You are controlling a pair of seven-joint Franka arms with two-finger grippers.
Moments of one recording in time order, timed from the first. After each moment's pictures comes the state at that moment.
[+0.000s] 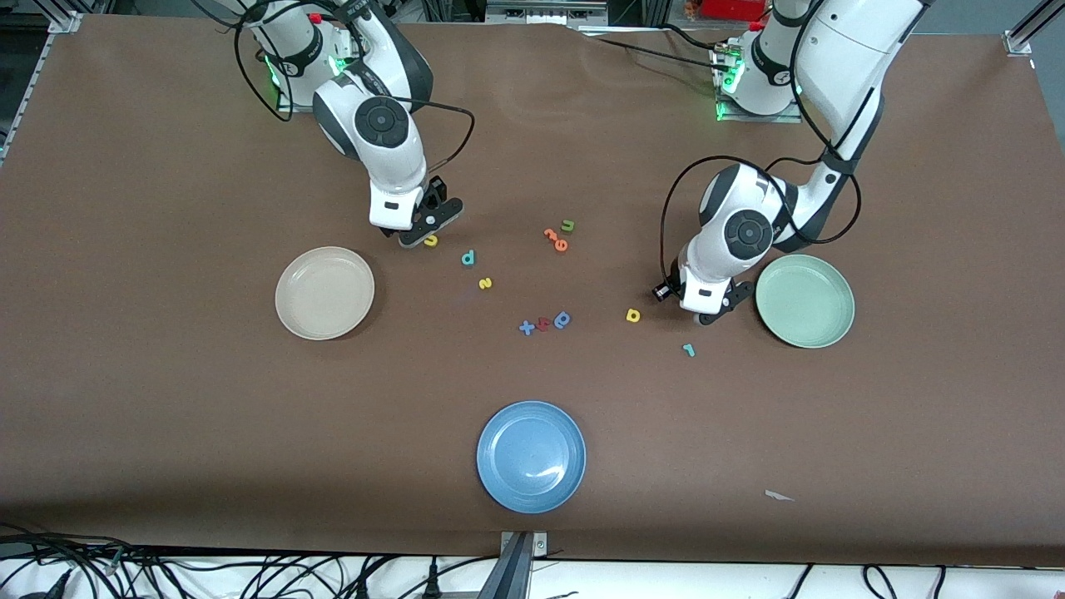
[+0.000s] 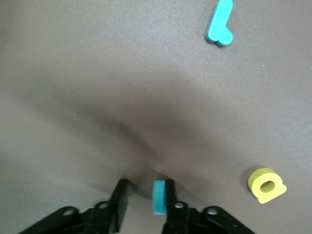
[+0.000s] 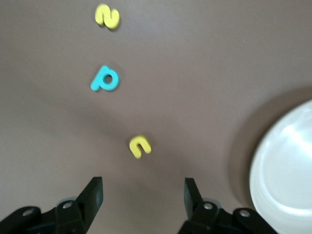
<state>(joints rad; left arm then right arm) -0.15 0.51 -0.26 -2.11 -0.04 2.52 -0.99 0.32 0.22 0.33 -2.28 -0.17 2.42 0.08</state>
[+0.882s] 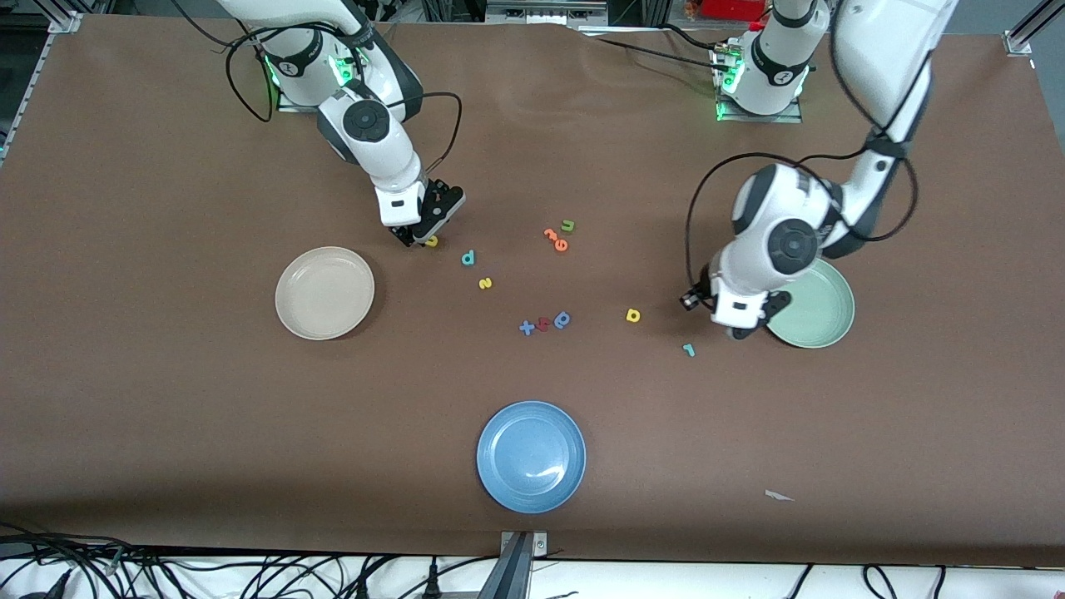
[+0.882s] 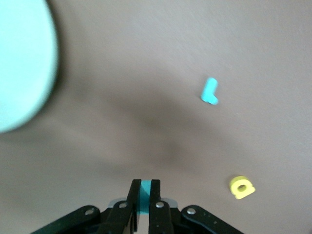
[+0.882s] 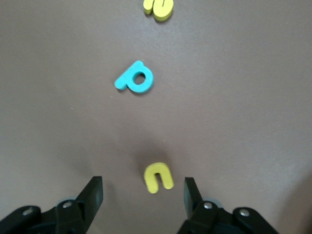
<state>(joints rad) -0.05 0.41 -0.25 -1.96 -0.04 2.18 -0.88 0.31 0.31 0.30 -2.46 -0.18 2.85 -0.14</state>
